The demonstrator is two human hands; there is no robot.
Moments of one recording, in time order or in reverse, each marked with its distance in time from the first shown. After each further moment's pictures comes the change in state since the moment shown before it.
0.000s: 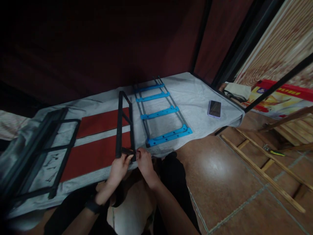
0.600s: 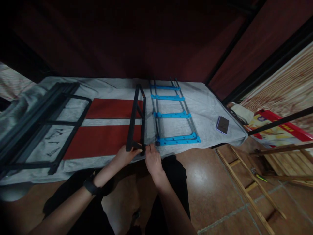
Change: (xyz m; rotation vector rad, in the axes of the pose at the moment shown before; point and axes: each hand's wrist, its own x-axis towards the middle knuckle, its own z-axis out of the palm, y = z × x) left_hand 0.015 -0.016 -0.025 -0.348 -0.187 -0.008; right_hand -0.011 -0.017 -0.011 -0.748 -0.129 -0.252
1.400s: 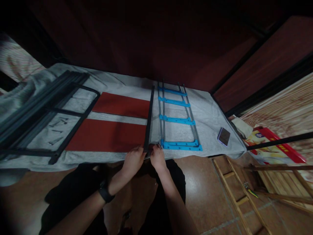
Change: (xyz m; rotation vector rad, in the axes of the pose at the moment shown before) left_hand -0.021 0.027 0.029 0.256 0.160 -0.056; right_hand 0.023 0.023 0.002 0.400 0.026 0.026
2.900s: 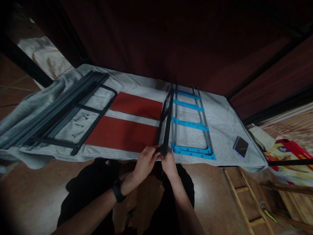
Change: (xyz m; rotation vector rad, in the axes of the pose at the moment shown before) left_hand -0.009 -0.001 0.006 -0.270 0.252 0.158; right_hand -0.007 0.000 0.005 0.095 0.031 -0.035
